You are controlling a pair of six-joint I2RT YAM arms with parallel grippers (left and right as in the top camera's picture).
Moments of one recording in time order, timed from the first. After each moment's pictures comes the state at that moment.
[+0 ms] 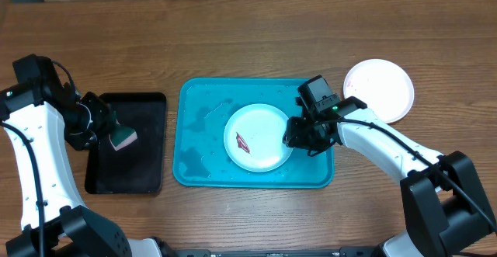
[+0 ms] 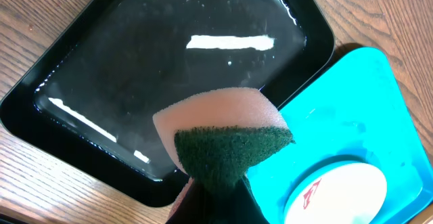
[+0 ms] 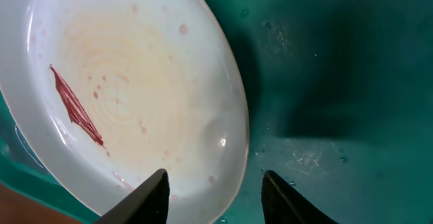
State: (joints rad) left arm 0.46 1.58 1.43 -1.27 0.20 -0.41; right arm 0.47 1.72 1.05 -0.66 -0.30 0.51
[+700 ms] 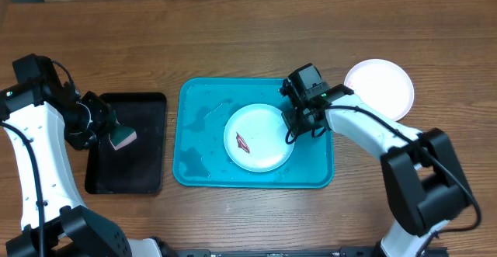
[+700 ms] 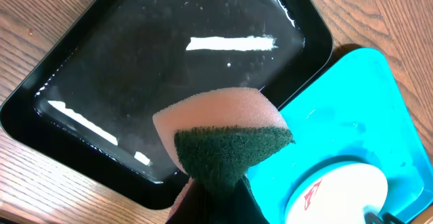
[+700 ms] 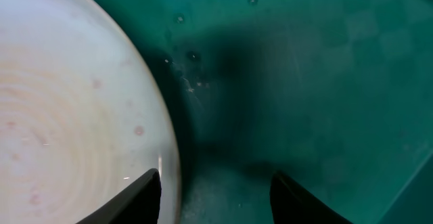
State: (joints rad) left arm 0.46 1.58 1.43 -1.26 0.20 -0.40; right arm 0.47 1.89 1.16 -0.58 -0.06 0.01
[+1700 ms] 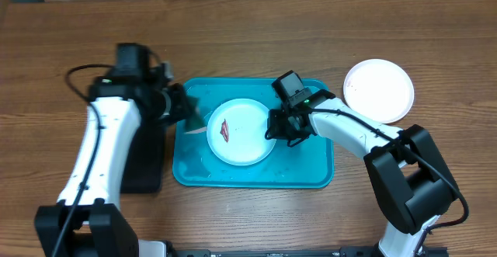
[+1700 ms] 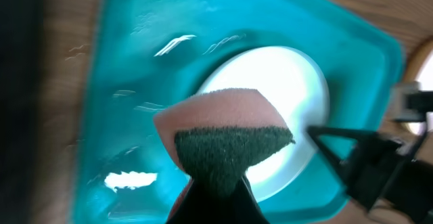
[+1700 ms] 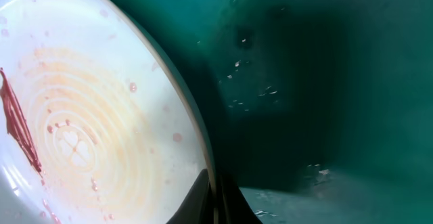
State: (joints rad) left arm 0.01 1.58 1.25 -0.96 0.38 -0.33; right arm 0.56 1.92 1.18 -0.56 -0.21 0.60
